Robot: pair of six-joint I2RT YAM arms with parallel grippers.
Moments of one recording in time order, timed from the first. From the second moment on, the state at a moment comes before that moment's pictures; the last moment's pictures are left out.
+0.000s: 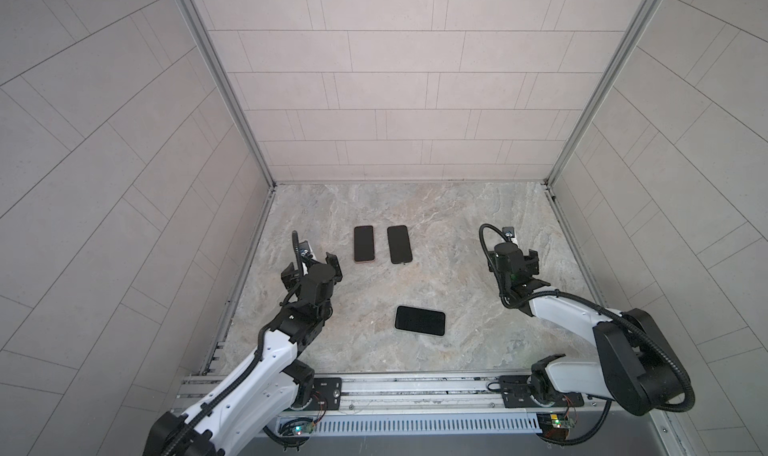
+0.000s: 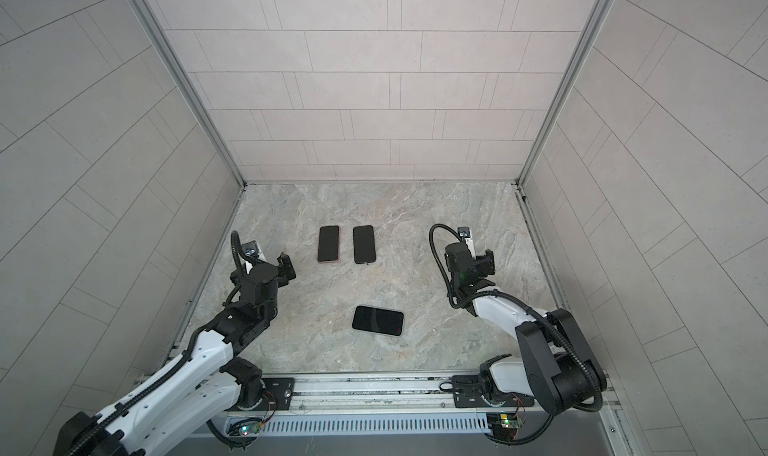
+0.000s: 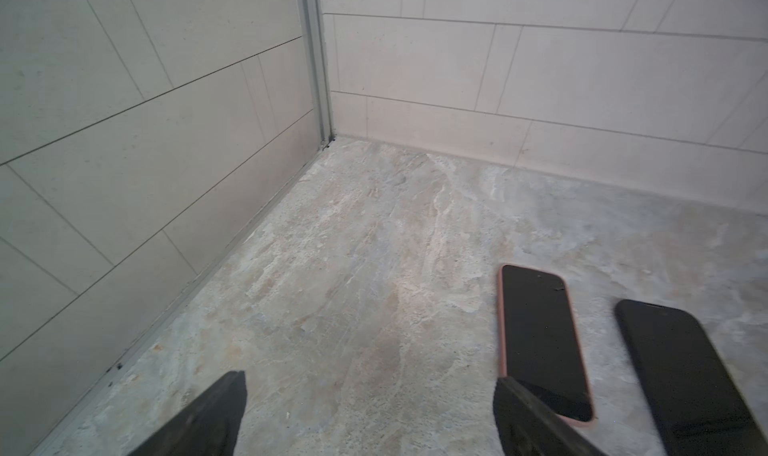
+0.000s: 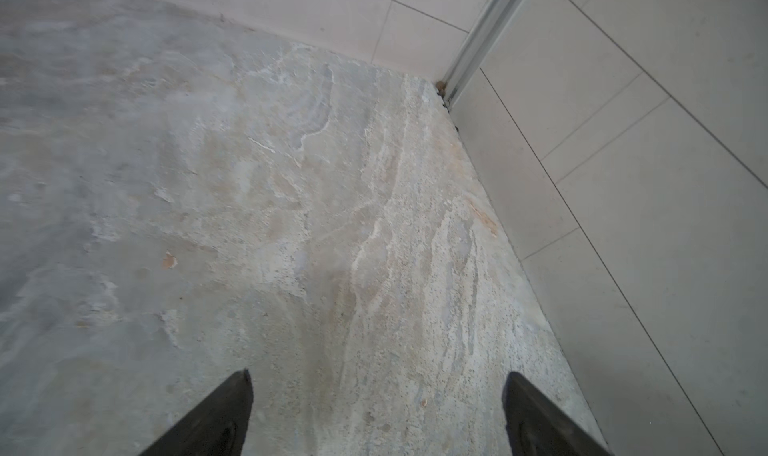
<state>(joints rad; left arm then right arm) -0.45 0.76 0.41 -0.06 -0.70 -0.34 0.32 1.26 0.54 0.13 0.64 -0.01</state>
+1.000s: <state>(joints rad) -0.45 0.40 0.66 -0.50 -0.08 -0.31 0.83 1.65 1.06 -0.76 -0.23 -0.52</state>
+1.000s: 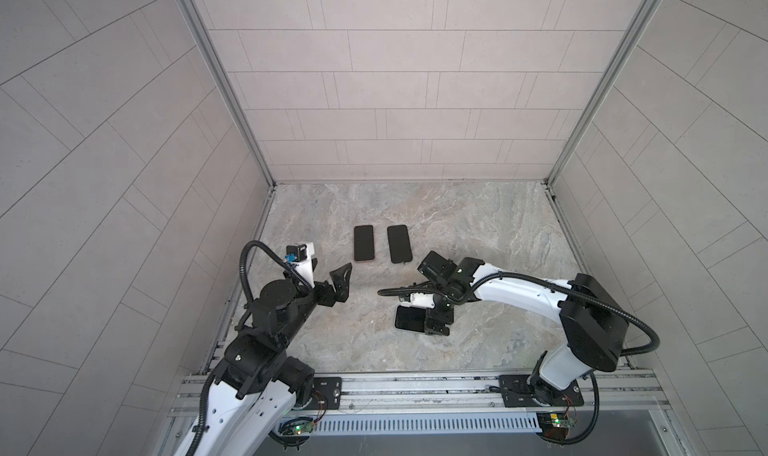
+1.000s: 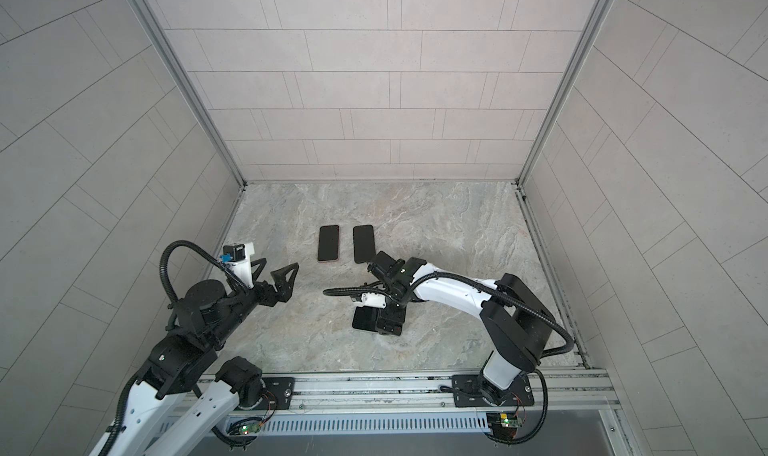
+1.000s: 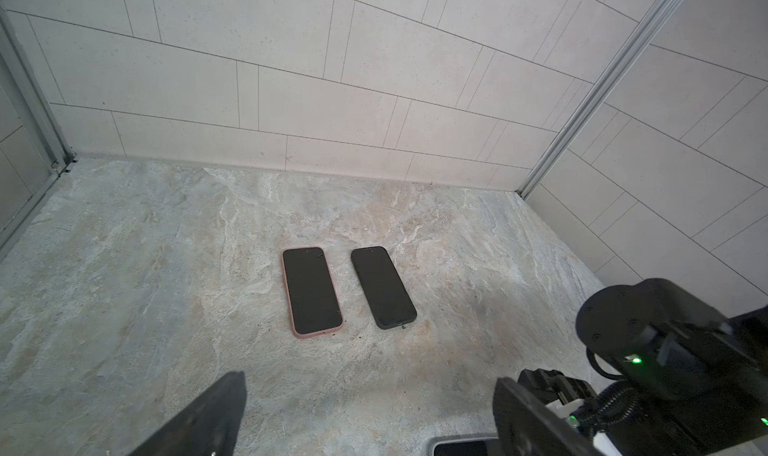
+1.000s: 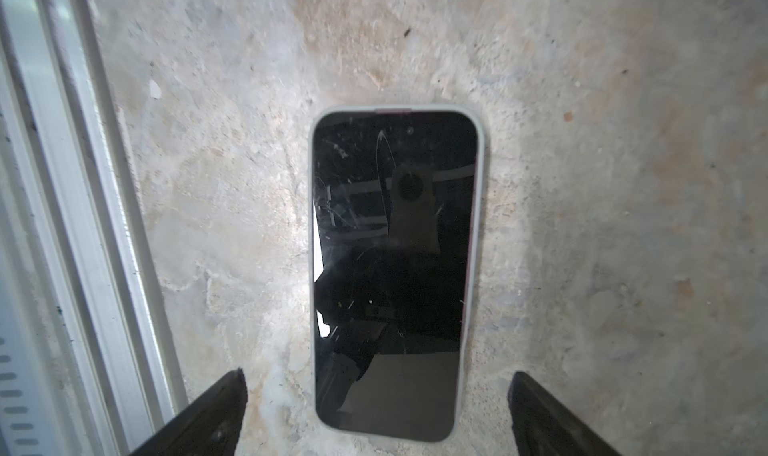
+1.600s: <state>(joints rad) -0.45 0.37 0.65 -0.50 -0.06 -0.30 0.86 1.86 1.21 -0.81 -0.15 -0.54</state>
